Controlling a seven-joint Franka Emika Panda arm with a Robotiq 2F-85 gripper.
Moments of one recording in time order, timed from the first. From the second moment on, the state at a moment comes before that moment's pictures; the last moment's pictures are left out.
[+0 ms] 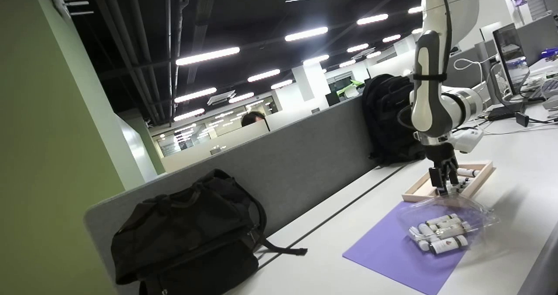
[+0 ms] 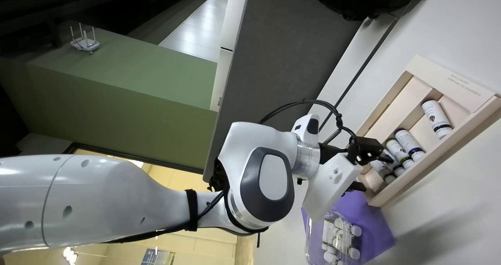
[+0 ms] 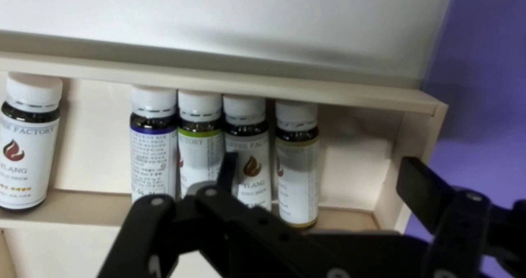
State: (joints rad) arm -0.38 0.55 0.13 -2.36 -0.03 2.98 -0.39
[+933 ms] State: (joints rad) arm -0.45 0.56 0.16 -2.36 -0.02 2.94 -0.40
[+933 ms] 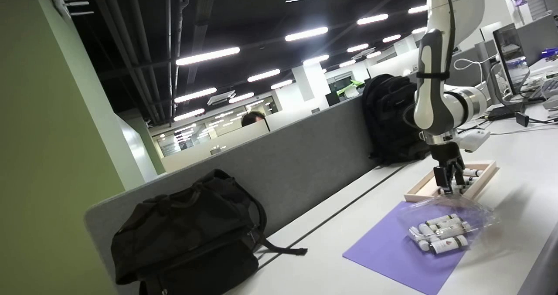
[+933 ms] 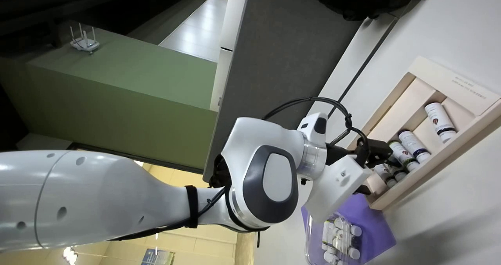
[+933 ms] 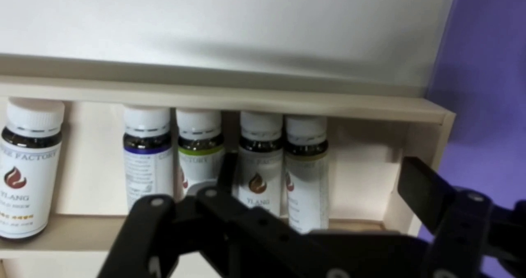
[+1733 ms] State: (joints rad) arm -0.44 0.58 0.13 -2.35 -0.02 2.93 -0.40
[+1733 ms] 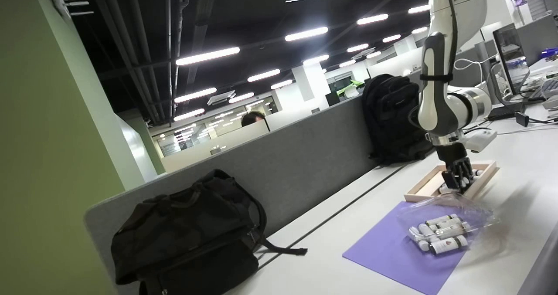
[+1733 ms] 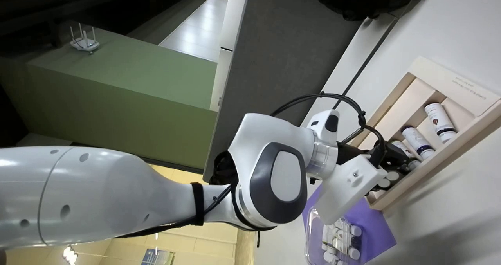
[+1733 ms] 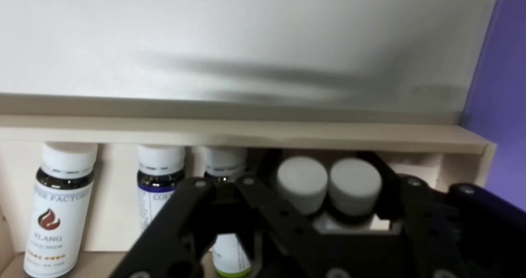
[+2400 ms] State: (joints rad) arm -0.42 0.52 0.13 -2.34 -0.02 2.91 -0.40
